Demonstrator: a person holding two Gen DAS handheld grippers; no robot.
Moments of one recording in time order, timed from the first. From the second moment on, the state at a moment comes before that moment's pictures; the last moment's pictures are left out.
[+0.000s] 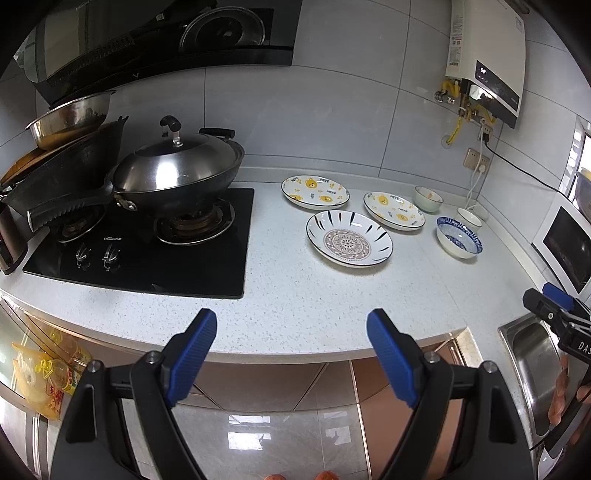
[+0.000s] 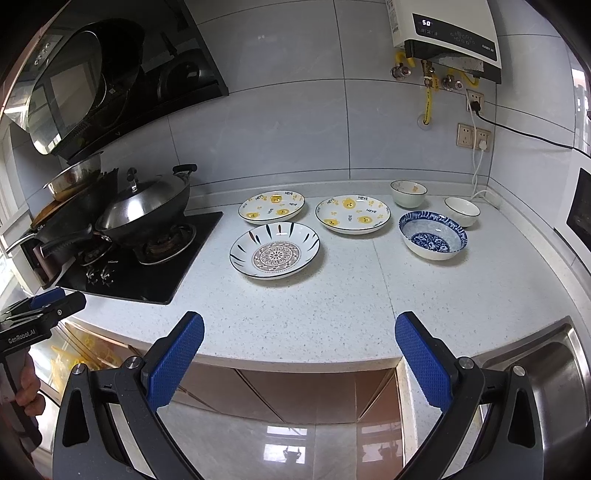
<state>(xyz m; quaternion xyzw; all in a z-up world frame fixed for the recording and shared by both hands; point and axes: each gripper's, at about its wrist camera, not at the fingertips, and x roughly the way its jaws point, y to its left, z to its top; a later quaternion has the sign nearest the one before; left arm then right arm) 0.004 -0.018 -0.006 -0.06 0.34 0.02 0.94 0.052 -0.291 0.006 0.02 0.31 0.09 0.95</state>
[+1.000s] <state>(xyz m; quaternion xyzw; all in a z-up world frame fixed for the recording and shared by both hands) -0.003 -0.020 -0.001 -0.06 0.34 0.03 0.94 0.042 -0.300 0.008 0.01 0.31 0.11 0.94</state>
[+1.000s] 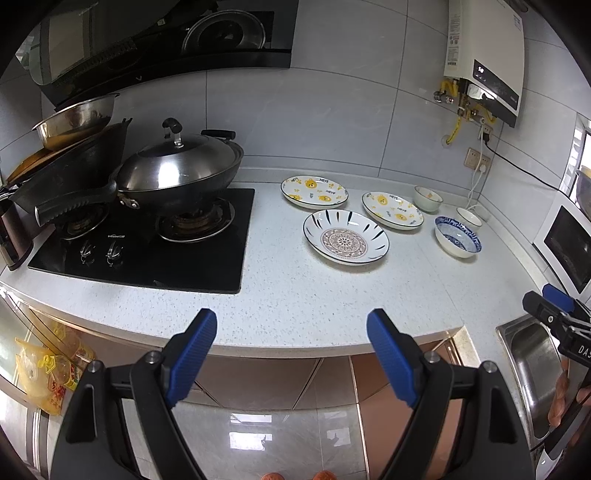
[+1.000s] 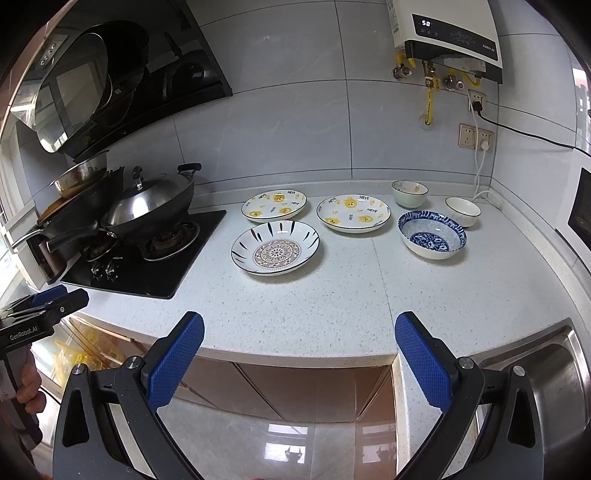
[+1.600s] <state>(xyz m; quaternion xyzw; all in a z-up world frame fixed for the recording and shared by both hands) -0.008 -0.020 0.002 -0.06 0.34 0.04 0.94 0.040 -0.301 0.007 0.01 0.31 0.11 0.94</state>
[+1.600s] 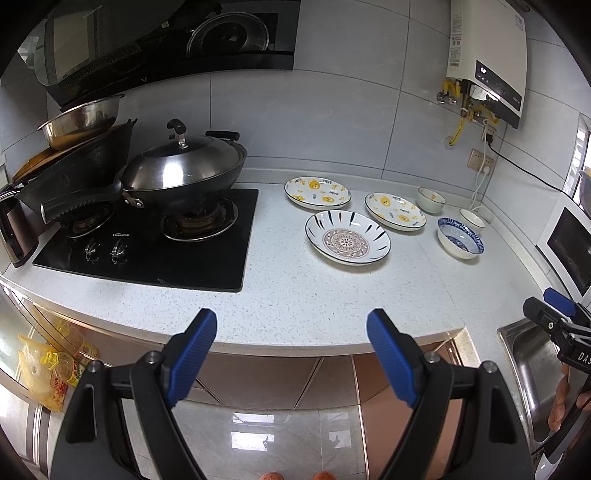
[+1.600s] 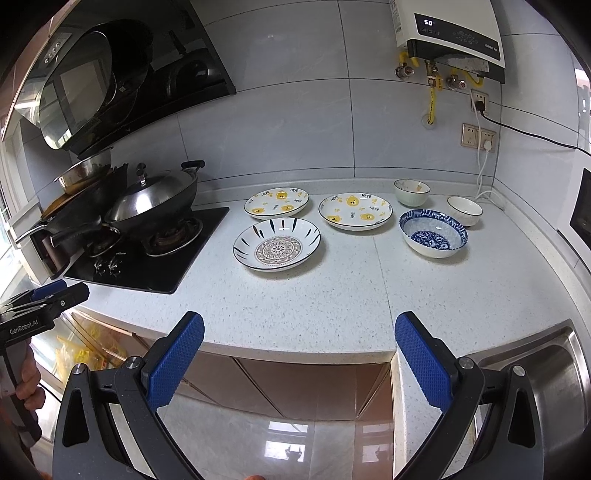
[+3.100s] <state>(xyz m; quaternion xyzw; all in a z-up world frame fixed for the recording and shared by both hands) 0.150 -0.033 -0.042 -0.07 0.40 0.02 0.91 0.159 -0.299 -0.022 0.00 0.35 0.16 0.92</state>
